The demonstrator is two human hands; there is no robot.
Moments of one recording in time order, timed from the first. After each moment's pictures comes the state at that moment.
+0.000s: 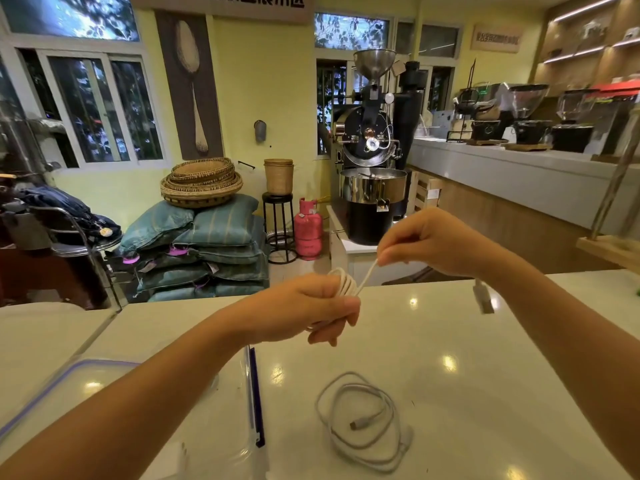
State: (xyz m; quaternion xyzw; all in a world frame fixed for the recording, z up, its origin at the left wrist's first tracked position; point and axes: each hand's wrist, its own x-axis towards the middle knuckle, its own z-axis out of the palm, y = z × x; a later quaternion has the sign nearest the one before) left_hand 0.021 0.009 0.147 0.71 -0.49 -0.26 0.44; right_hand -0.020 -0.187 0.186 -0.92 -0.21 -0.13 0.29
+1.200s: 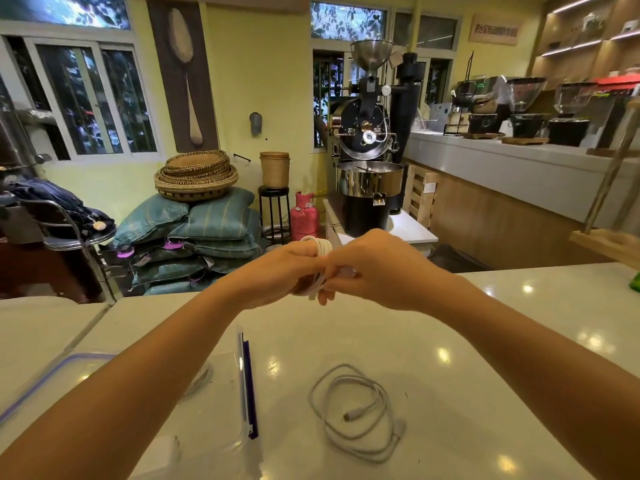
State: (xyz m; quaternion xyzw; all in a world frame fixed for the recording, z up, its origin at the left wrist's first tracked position) left_hand 0.057 -0.001 0.145 0.73 -0.41 -0.22 0.50; right_hand -0.021 -0.139 0.164 -0.96 -0.22 -0.17 0.11
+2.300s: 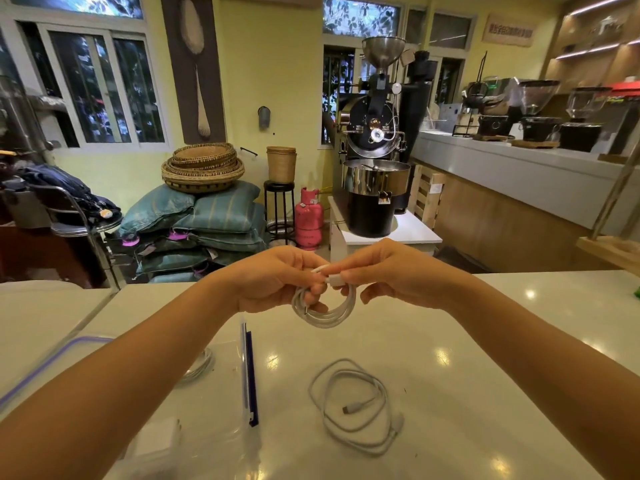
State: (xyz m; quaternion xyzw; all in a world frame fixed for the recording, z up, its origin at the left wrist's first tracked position) left_hand 0.073 0.019 0.128 0.62 -0.36 -0.41 0.57; right_hand -0.010 -0.162 0.148 -0.81 -0.13 0.10 0.56
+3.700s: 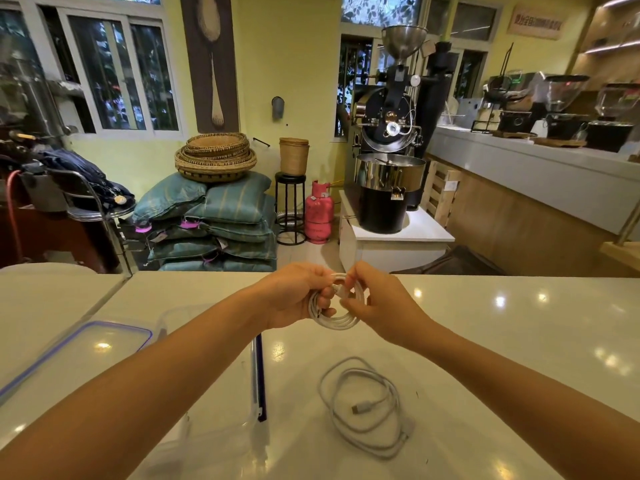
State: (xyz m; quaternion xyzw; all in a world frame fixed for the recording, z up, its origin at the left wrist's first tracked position) left_hand 0.070 0.001 0.096 0.66 -0.18 -0.34 0.65; right_hand 0.011 -0.141 0.079 -0.92 -0.12 -0.18 0.33
